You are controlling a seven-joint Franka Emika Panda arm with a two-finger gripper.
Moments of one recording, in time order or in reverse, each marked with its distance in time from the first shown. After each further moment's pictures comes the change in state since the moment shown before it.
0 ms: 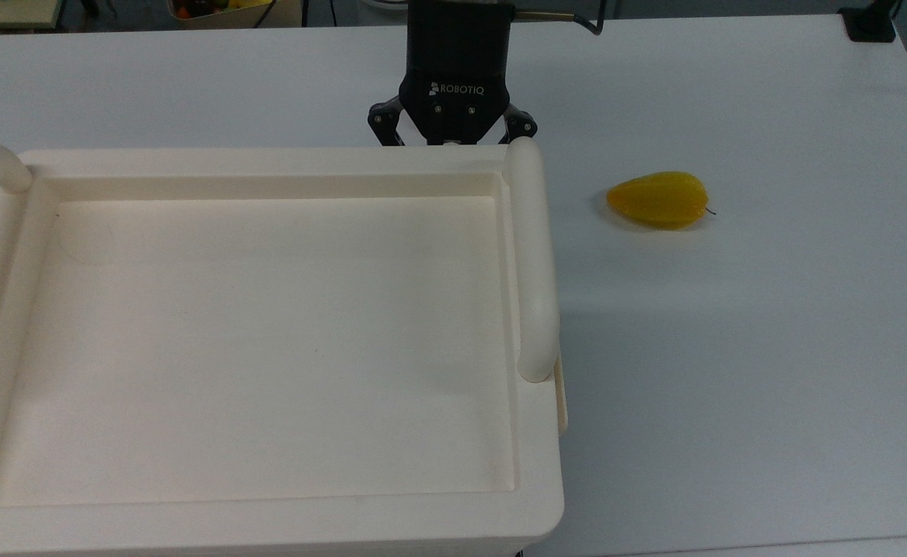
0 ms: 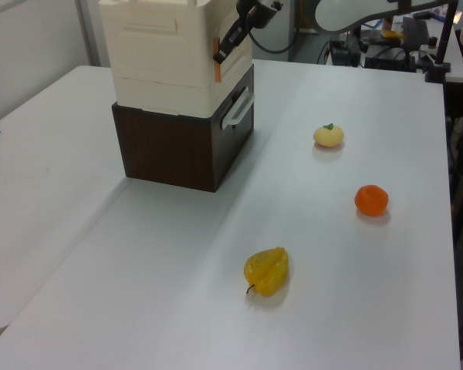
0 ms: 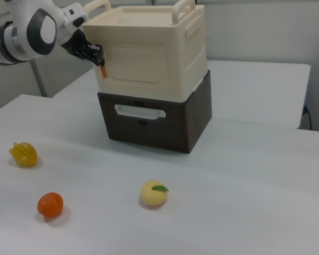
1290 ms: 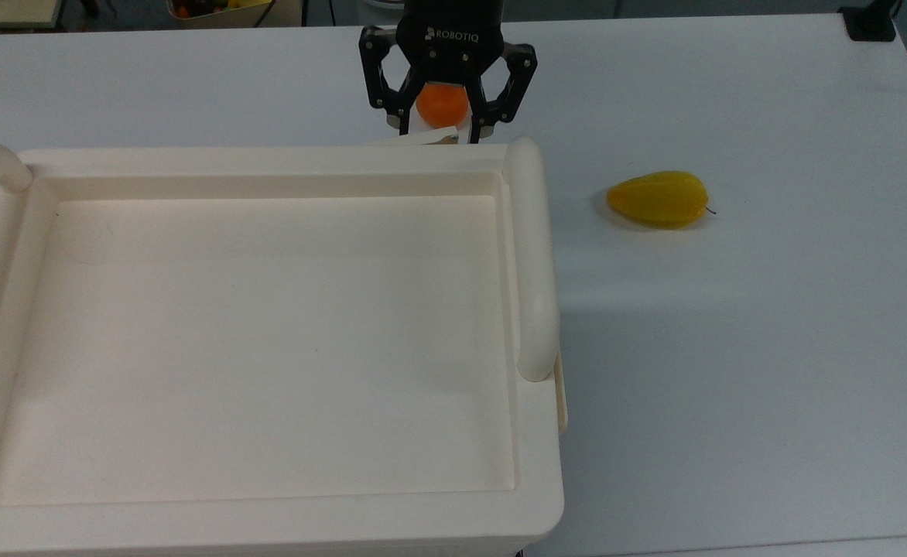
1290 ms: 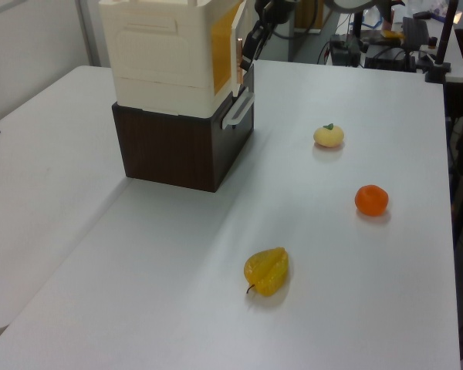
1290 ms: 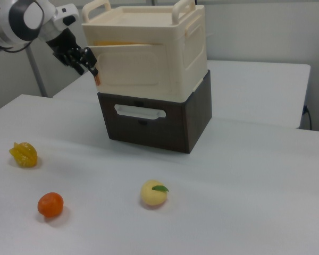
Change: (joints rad) arm 0.004 -0.081 0.020 0.001 0.011 -0.325 0.034
